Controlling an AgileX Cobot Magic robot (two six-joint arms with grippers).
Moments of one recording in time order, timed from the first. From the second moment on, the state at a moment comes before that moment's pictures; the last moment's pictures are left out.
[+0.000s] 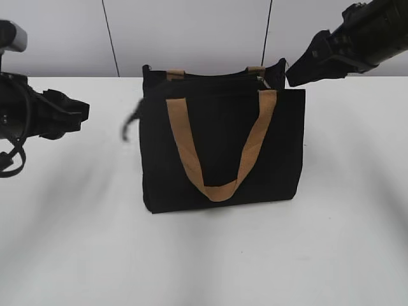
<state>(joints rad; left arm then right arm) -0.40 1.34 -0.61 0.18 -0.09 -0.12 0.11 1.60 -1.19 0.74 0.77 -0.82</state>
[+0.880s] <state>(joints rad) -0.40 1.08 -0.75 -0.03 0.58 -0.12 0.23 1.40 -1.12 0.47 0.85 -0.61</state>
